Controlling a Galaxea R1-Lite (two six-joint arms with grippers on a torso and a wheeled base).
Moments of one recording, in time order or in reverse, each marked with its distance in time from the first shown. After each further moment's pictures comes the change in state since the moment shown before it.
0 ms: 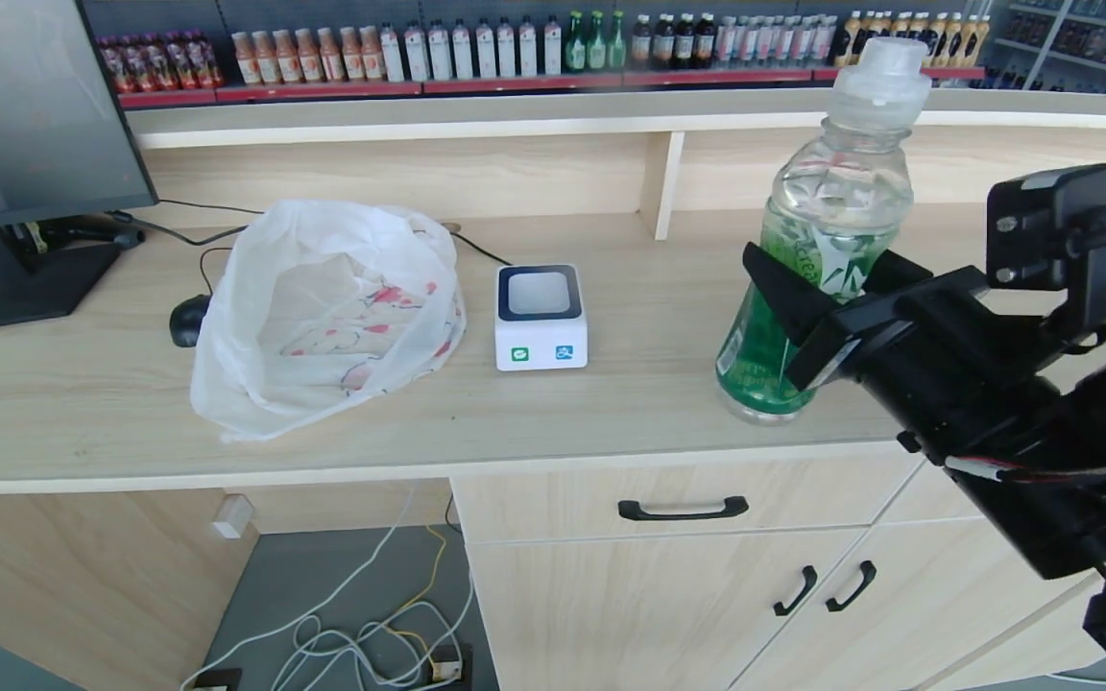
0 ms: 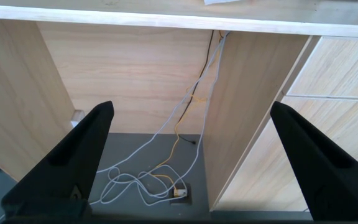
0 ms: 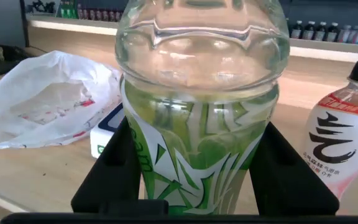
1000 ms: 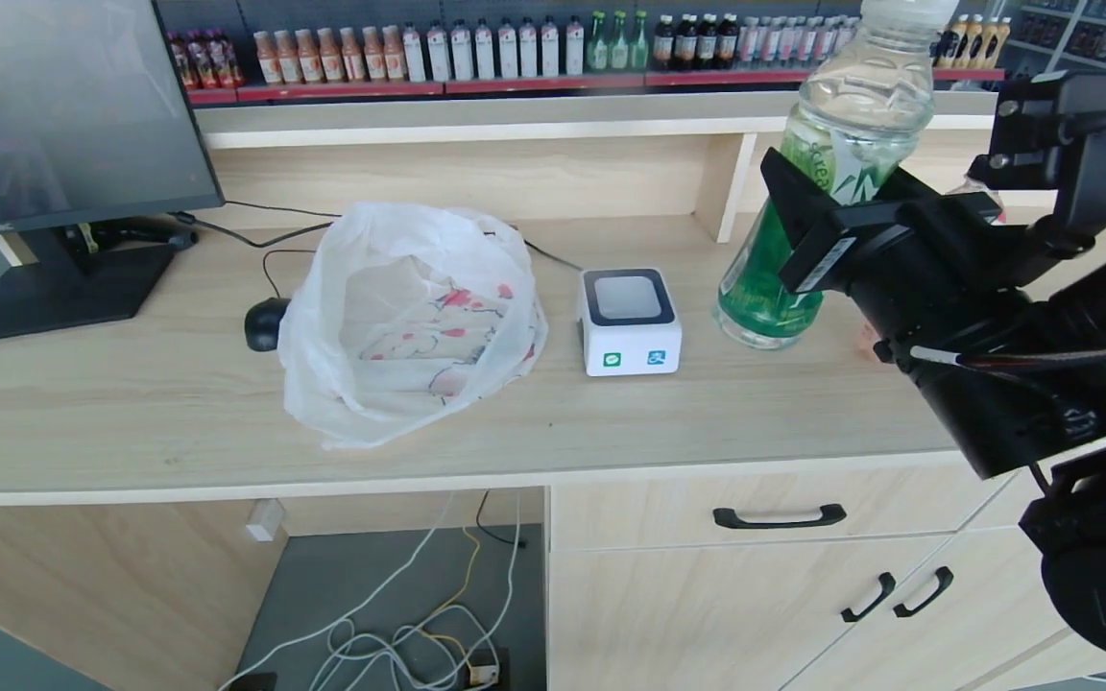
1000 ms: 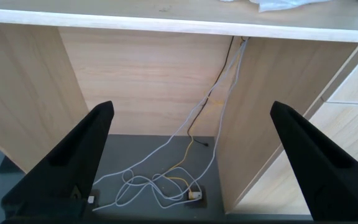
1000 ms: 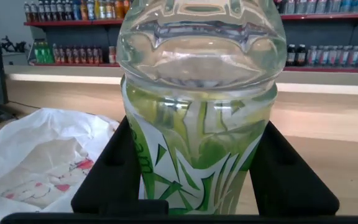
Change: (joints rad) left arm 0.000 0.000 0.000 0.000 0.000 -0.003; right arm -0.031 0.068 -0.180 -0.020 -0.066 -0.003
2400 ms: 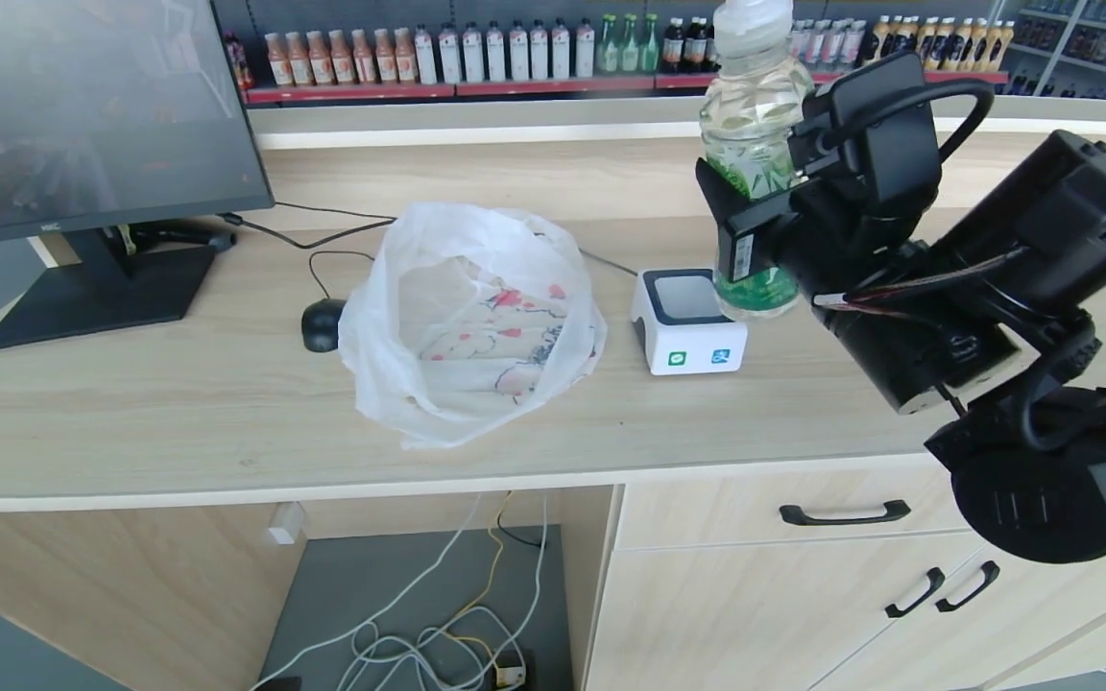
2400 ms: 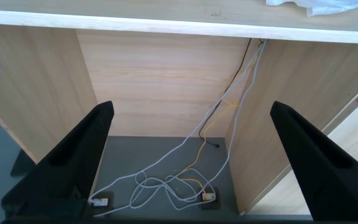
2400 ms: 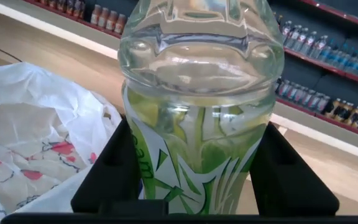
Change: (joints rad) left arm 0.001 0.000 0.000 0.000 0.000 0.002; right arm -0.021 0.106 -0.237 0.203 0.036 -0.364
